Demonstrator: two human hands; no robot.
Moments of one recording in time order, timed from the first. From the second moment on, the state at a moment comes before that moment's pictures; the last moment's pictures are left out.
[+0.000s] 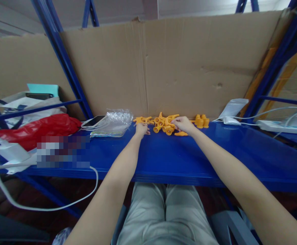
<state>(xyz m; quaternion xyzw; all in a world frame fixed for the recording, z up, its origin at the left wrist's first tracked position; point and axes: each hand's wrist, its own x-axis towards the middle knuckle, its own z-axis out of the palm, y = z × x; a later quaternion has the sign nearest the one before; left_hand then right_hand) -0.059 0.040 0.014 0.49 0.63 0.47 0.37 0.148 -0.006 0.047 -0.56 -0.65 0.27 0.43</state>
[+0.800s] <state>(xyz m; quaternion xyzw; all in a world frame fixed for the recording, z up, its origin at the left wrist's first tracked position) -0.064 0.045 0.017 0.46 0.64 0.49 0.37 0.161 0.009 0.035 -0.58 -0.75 0.06 0.32</state>
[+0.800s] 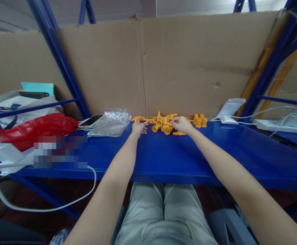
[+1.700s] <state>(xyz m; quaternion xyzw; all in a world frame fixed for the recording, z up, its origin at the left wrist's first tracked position) -0.044 0.038 0.015 0.78 0.56 0.27 0.07 0.166 -0.006 0.049 -0.61 -0.76 -0.09 0.18</state>
